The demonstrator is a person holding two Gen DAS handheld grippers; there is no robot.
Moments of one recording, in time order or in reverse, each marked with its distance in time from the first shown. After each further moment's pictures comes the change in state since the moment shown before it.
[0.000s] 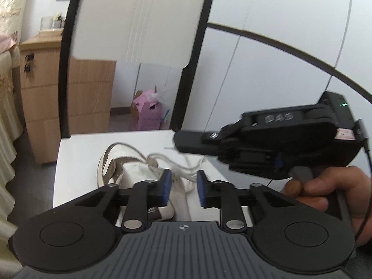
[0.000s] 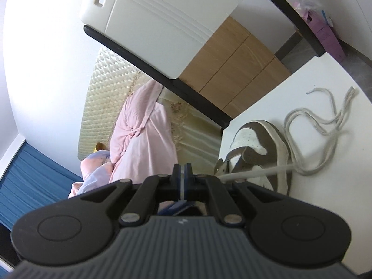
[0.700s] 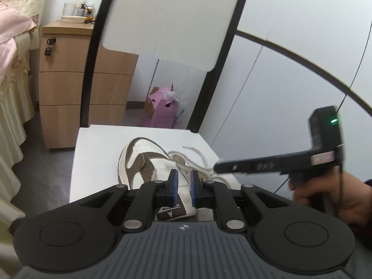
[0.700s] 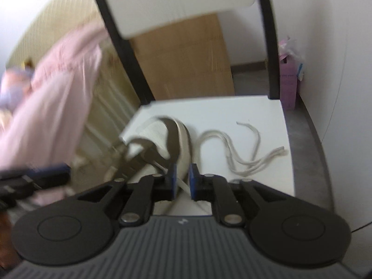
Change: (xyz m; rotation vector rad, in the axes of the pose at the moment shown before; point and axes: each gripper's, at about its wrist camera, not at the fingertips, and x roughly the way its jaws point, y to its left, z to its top) left arm -0.018 0.036 0.004 -0.116 -0.010 0.019; right arm 0.038 -0.003 0.024 -0.551 0.266 -0.477
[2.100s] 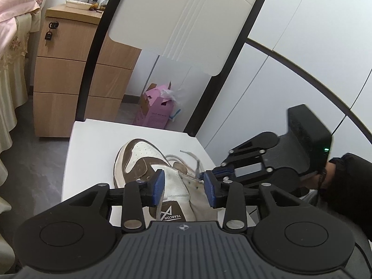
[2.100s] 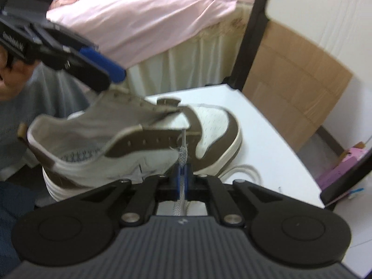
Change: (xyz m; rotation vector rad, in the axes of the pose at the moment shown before) left arm 0.014 0.023 0.012 -0.082 0.010 -0.061; right arm 0.005 0.026 0.018 -0.768 0.064 0.248
